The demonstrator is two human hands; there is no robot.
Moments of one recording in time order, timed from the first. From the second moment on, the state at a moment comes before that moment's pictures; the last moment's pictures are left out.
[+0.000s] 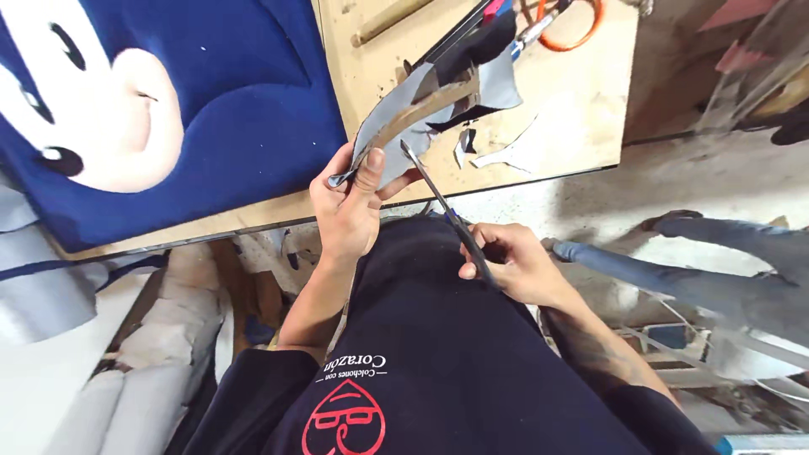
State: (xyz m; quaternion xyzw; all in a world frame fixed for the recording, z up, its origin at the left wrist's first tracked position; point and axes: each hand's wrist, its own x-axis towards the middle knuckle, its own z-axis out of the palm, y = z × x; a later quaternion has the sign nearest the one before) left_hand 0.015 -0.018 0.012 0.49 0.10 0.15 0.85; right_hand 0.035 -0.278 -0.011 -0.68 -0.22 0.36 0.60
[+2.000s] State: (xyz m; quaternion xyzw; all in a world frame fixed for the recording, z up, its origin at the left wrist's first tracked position) left_hand 0.008 -0.033 0.010 0.43 0.15 0.06 0.89; right_hand 0.045 -0.302 -0.017 -0.67 -0.25 0.40 0.57
